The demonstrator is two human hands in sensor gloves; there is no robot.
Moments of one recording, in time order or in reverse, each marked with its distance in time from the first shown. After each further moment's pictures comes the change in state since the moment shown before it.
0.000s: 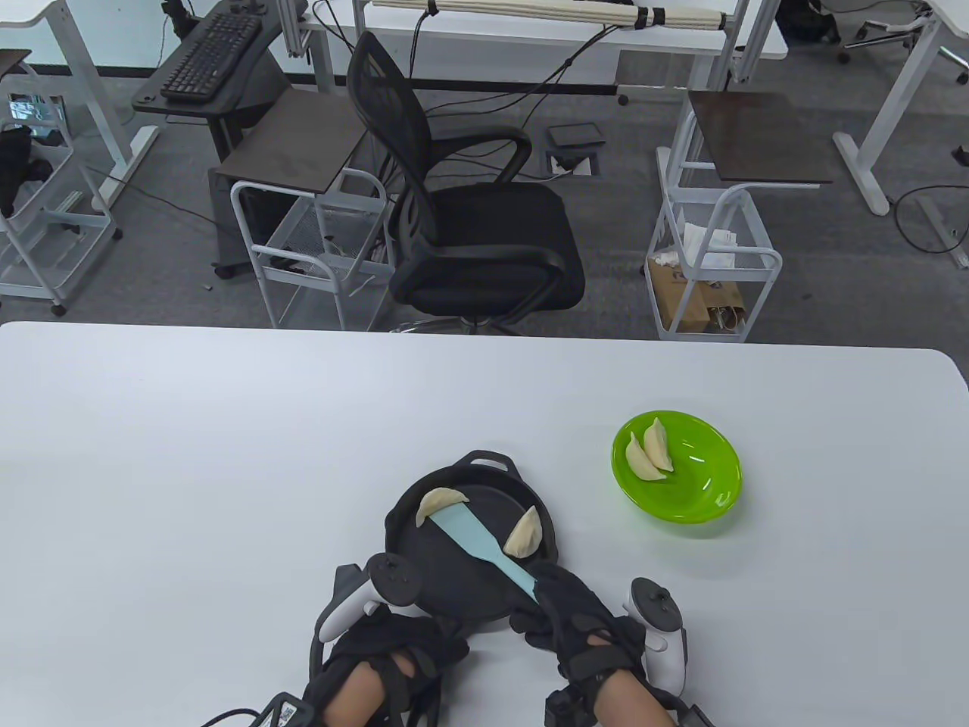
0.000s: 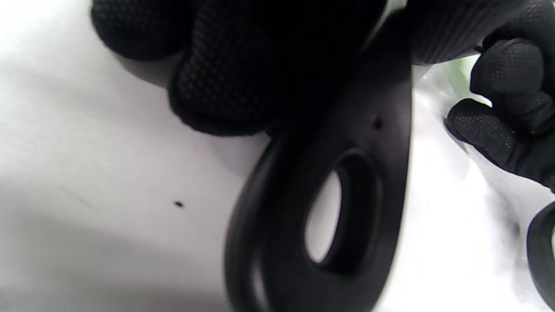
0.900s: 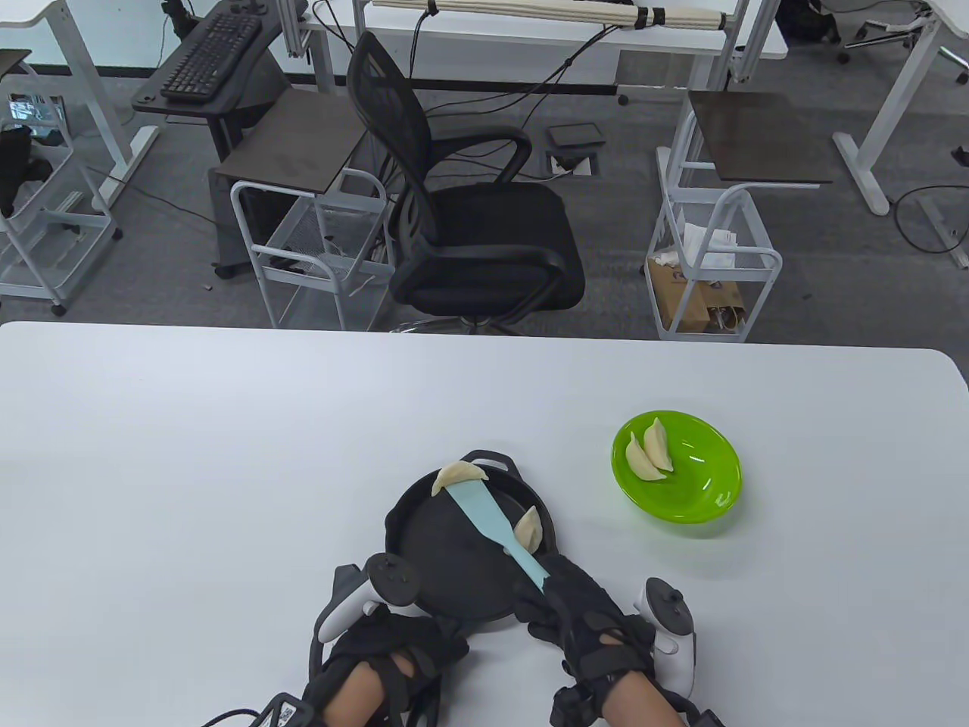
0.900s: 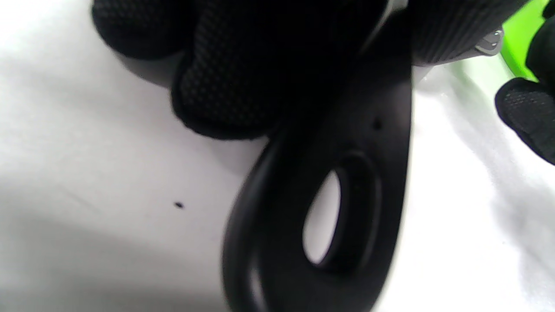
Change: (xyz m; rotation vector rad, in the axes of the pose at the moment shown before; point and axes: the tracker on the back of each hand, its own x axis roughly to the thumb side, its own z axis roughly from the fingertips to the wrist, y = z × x) left_hand -0.001 0.001 0.000 0.001 -0.001 0.005; right_hand 0.015 -0.001 0.014 -0.002 -0.081 -0.092
